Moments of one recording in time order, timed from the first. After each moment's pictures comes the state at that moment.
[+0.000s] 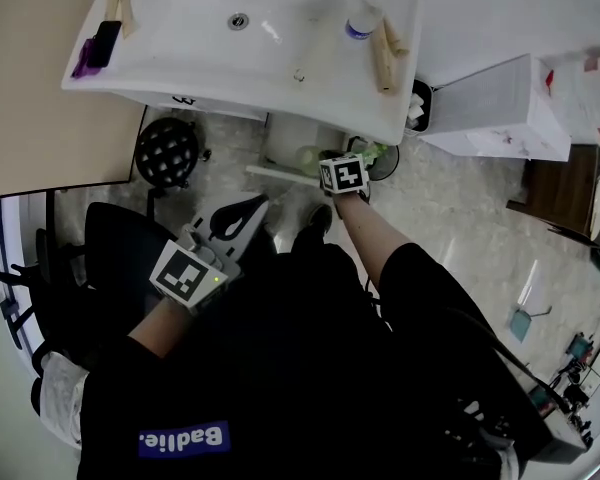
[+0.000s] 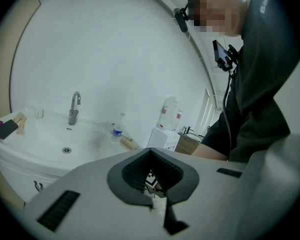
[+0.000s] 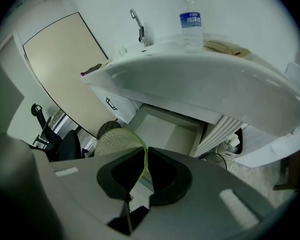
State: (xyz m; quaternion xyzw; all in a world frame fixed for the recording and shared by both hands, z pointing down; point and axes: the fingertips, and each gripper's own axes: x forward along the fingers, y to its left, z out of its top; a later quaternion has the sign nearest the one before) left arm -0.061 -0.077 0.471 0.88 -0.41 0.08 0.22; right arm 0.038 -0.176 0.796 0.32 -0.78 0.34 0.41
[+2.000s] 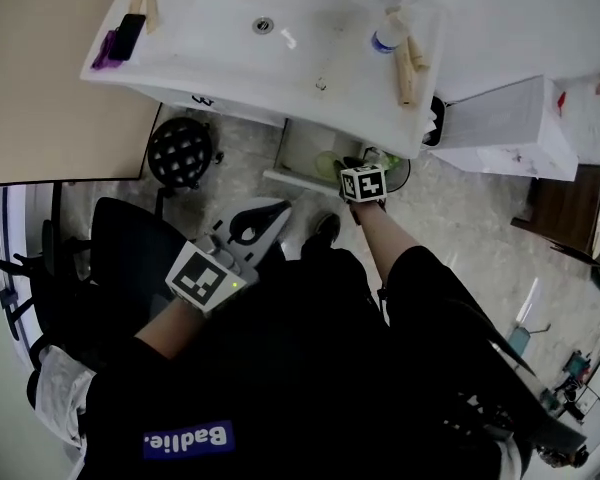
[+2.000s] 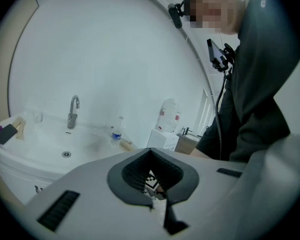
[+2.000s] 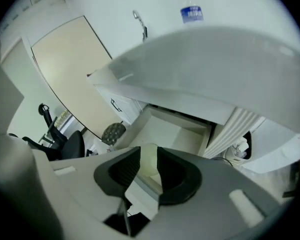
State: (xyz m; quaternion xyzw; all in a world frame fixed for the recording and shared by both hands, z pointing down) left arm -0.072 -0.073 0.461 0.89 -0.41 0.07 0.21; right arm 0.031 -0.177 0.815 0.30 -0.80 0.34 0.39
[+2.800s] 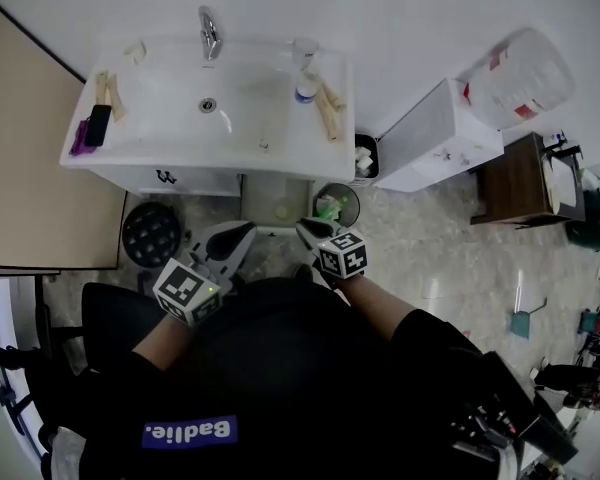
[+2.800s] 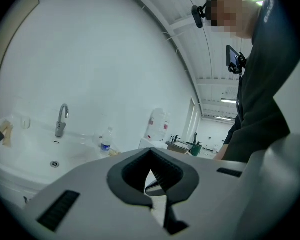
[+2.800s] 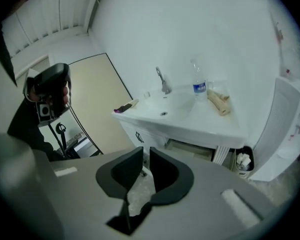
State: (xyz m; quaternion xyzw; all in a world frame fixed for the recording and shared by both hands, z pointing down) left arm -0.080 -0.057 0.414 0.92 -0.36 0.01 0.18; right arm 0.023 -0.085 0.607 0.32 -0.87 0.30 0.23
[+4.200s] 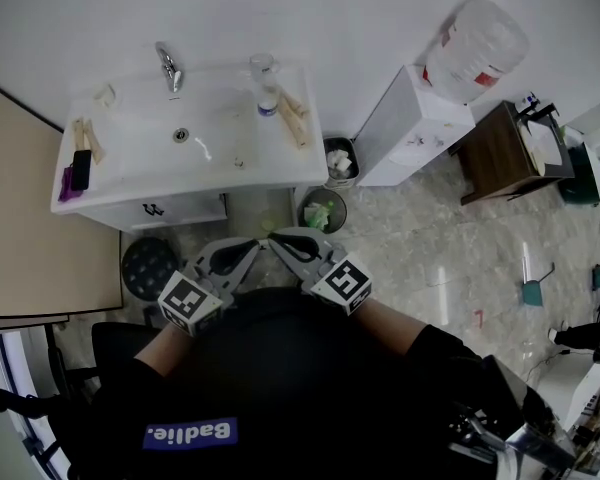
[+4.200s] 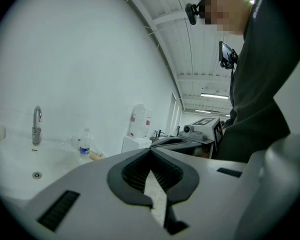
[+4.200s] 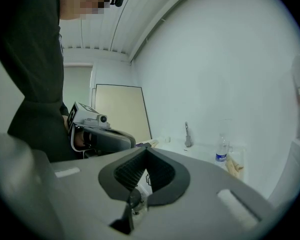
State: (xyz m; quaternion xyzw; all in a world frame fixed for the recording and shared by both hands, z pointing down) left arm -0.027 -0.032 0.401 0.96 -0.26 0.03 0.14; right arm -0.009 -0.035 0.409 0.27 -0.96 0.08 0.07
